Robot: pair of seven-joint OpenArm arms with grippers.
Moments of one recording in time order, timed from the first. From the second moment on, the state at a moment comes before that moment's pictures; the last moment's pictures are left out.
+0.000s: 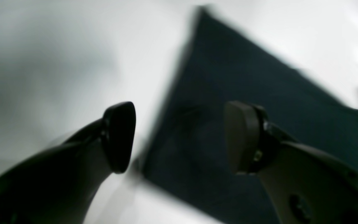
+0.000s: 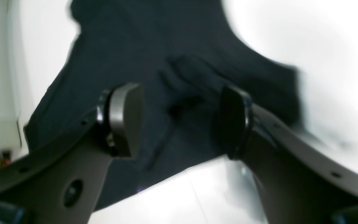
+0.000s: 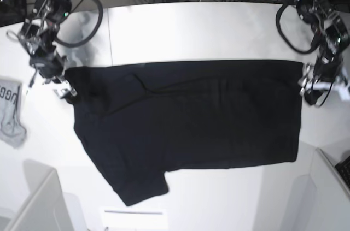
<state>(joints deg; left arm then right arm) 9.4 -9.3 -43.7 101.7 -31.4 -5.2 51.3 -8.4 -0.6 33.2 104.0 38.6 -0.6 -55.5</state>
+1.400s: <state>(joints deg) 15.8 -2.9 -50.1 89.1 -31.5 -16.2 41.2 -16.5 -7.2 35.6 94.1 40.0 0.1 -41.2</state>
